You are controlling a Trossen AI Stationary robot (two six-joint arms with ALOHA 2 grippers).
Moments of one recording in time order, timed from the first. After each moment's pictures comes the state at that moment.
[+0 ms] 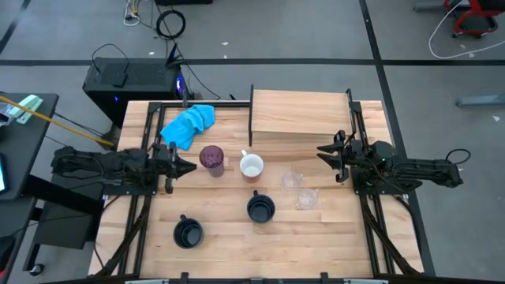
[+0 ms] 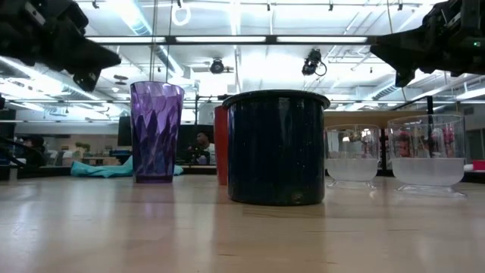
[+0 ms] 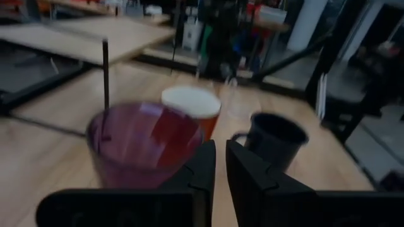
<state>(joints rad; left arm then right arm) -0.14 0.16 0.17 -0.15 -0.22 -0.24 -0.12 0.07 0.01 0.26 0.00 0.10</state>
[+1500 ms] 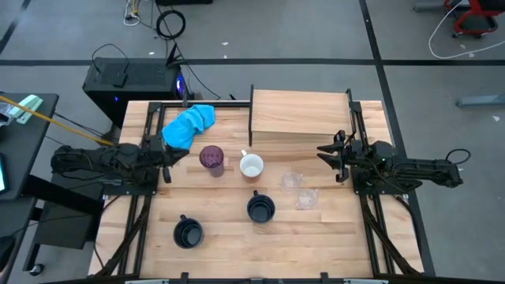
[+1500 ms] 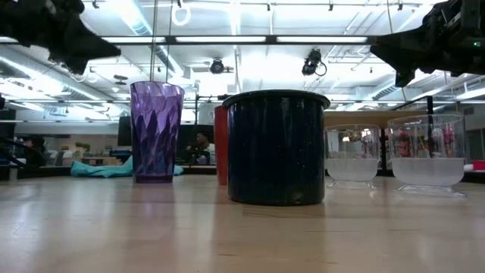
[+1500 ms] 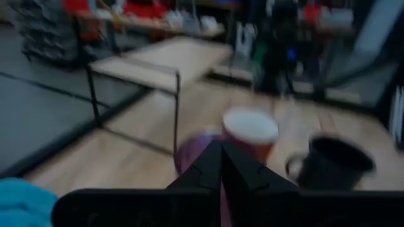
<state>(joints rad) -0.14 0.17 0.34 -0.30 -0.47 -0.20 -0.12 0.07 0.01 0.26 0.00 0.10</state>
